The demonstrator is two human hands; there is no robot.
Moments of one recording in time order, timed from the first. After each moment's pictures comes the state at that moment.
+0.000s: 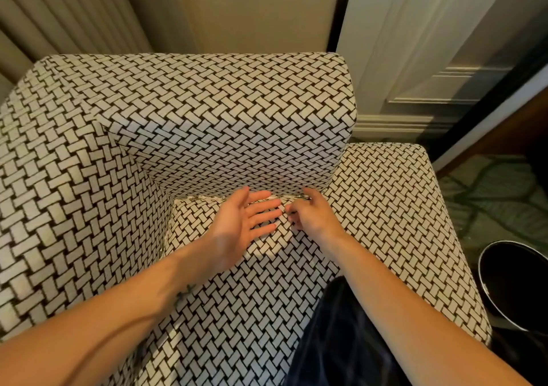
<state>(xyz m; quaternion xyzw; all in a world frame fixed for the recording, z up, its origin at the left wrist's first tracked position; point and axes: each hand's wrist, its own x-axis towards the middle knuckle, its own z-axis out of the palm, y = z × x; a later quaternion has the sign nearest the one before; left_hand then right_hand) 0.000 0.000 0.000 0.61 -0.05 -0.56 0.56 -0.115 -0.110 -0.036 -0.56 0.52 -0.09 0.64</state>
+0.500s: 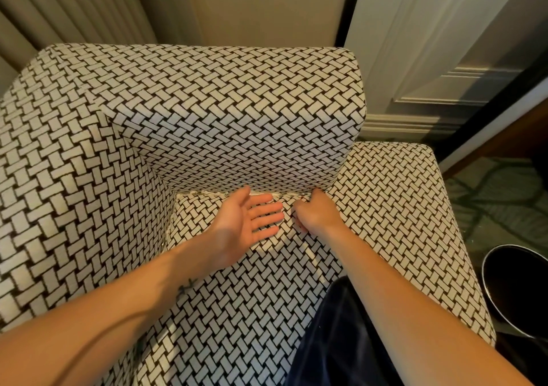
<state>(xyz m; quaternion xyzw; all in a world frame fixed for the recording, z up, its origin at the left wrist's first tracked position) 0.006 0.001 -0.010 0.60 0.02 -0.58 0.55 -0.107 -0.123 -0.049 -0.69 0.55 0.00 0.48</state>
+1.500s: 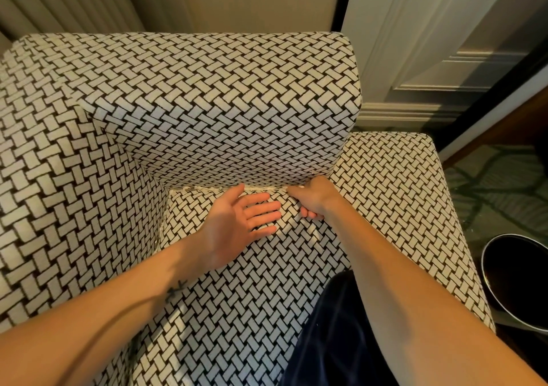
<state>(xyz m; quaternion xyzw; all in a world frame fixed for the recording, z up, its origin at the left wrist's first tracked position) 0.007 0.004 -0.018 0.54 0.03 -0.62 0.57 -0.100 -0.158 -0.053 -0.69 0.53 0.12 0.49</state>
